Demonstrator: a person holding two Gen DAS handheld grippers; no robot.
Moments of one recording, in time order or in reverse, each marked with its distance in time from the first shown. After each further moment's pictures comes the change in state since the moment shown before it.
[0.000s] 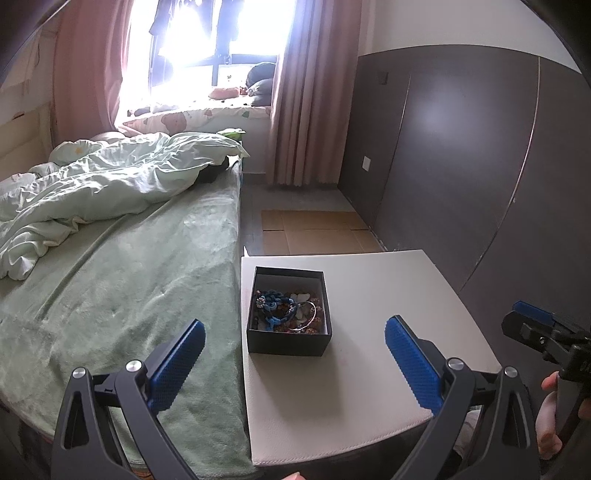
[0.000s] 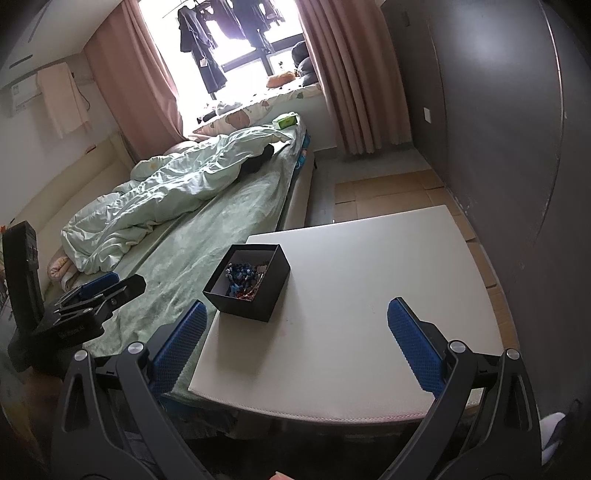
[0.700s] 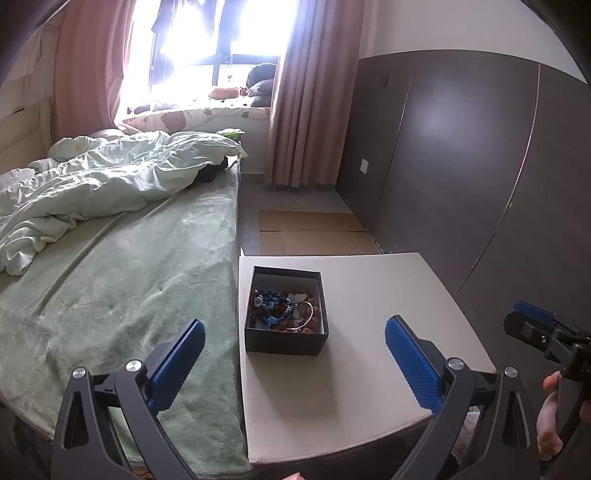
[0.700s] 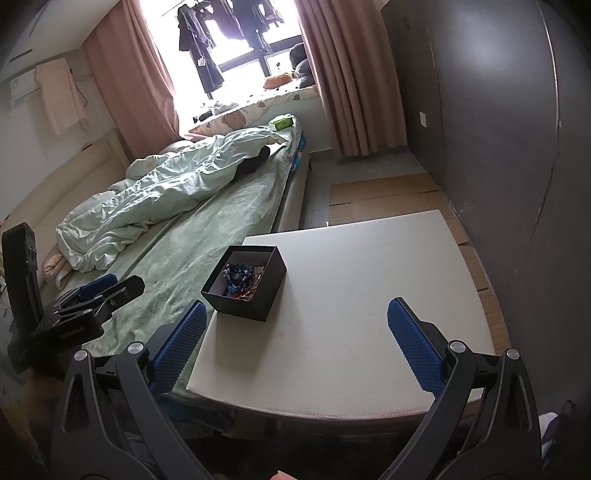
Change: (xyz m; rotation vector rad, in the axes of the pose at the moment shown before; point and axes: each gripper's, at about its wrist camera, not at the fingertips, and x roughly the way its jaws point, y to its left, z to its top) left arm -0.004 0.003 -0.002 -0.017 -0.006 -0.014; right arm 0.000 0.001 0.002 -0.005 -0.002 -0.023
